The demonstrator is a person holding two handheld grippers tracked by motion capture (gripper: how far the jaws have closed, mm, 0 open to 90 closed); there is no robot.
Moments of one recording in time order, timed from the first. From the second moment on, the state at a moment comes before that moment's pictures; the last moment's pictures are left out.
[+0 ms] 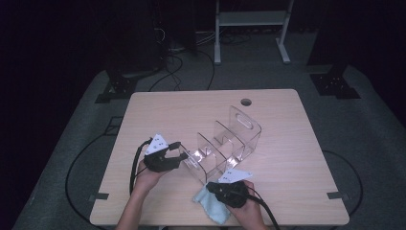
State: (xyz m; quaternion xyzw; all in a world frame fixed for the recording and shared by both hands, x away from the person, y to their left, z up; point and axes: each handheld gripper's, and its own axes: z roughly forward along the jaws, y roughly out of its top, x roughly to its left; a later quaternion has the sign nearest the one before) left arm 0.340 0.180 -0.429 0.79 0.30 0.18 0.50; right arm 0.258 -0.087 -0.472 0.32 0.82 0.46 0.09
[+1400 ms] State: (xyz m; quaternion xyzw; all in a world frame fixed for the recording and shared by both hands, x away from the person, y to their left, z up) left arm 0.340 0.177 -0.426 0.78 0.33 0.21 0.49; right arm 0.311 -0.207 -0.396 0.42 0.72 0.53 0.18
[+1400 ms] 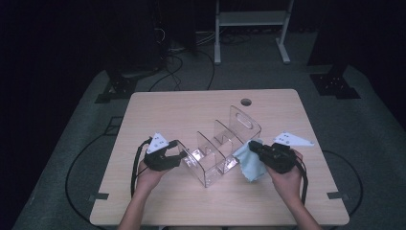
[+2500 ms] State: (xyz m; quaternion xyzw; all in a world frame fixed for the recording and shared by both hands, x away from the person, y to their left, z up) left arm 0.338 0.169 -0.429 0.80 0.27 0.18 0.50; right arm 0.318 -0.200 -0.382 0.39 0.80 0.44 0.12
